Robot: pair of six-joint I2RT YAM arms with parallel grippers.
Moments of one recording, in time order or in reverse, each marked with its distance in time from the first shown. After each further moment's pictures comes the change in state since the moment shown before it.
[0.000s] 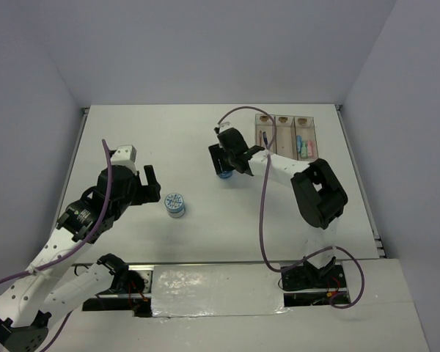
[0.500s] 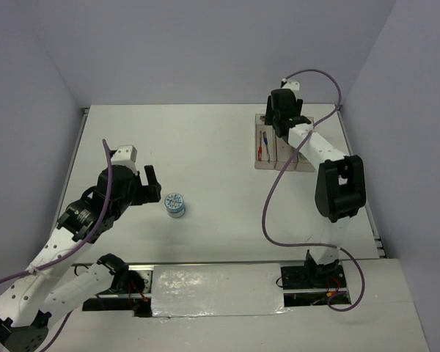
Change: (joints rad) left arm 0.000 0.002 0.000 0.000 0.008 0.000; right arm -0.372 -0.065 0.173 -0.003 0.278 0.025
